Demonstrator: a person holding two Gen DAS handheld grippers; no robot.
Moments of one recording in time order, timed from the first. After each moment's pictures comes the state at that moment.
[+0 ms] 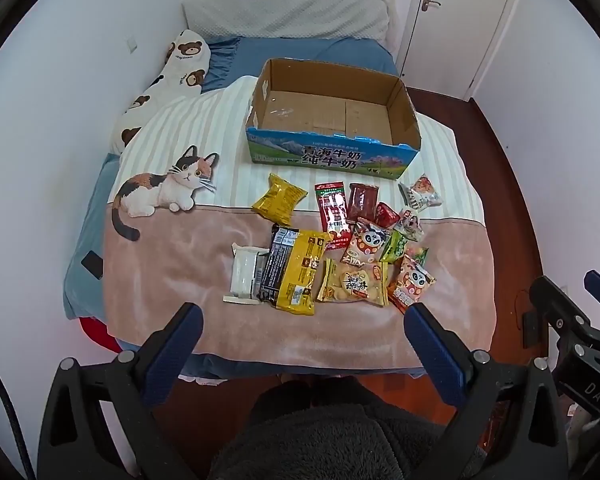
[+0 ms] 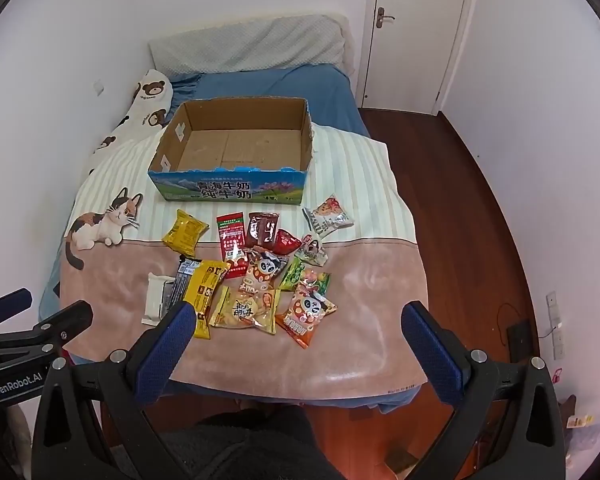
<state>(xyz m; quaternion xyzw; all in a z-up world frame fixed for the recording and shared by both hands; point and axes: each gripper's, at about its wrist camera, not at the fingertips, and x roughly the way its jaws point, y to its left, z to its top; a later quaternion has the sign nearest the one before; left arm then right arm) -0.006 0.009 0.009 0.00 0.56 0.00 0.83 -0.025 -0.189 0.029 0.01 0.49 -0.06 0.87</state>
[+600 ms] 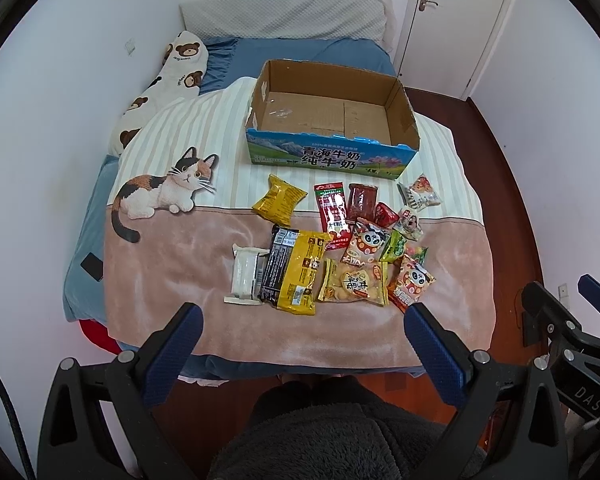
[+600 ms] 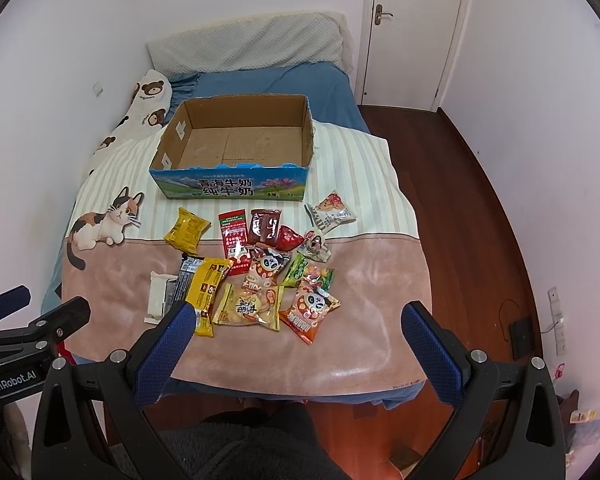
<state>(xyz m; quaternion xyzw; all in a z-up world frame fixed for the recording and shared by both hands) -0.006 0.008 0.014 0.00 0.55 0.00 0.83 -0.026 -0.189 0.026 0.01 0.50 -0.06 0.87</state>
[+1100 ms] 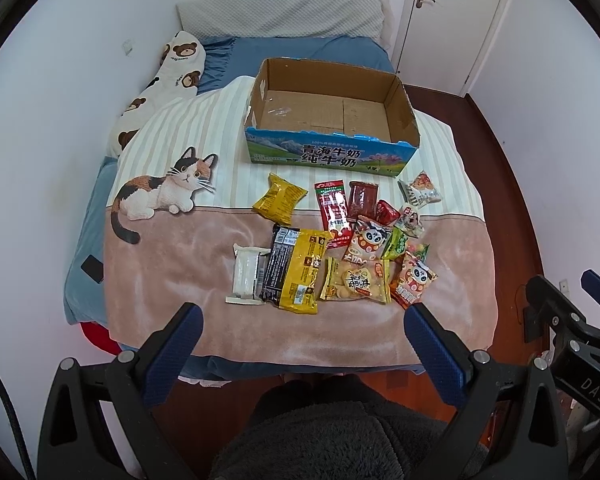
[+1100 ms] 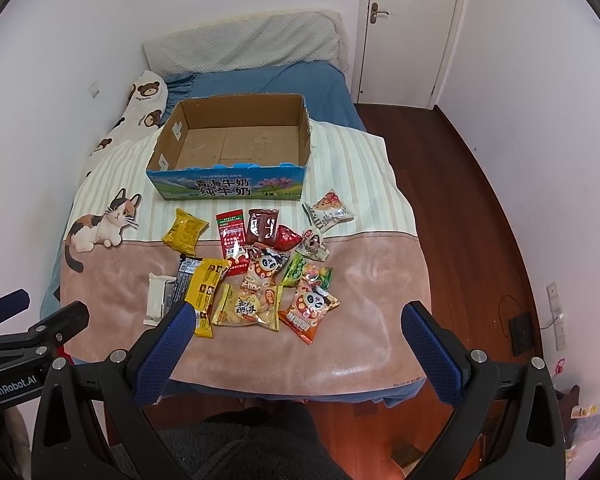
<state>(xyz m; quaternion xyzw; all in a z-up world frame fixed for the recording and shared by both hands) -0.006 0.012 0.011 0.00 0.56 -0.01 0.83 -0.026 -0.186 0.025 0.02 0.50 -0.07 0.87</state>
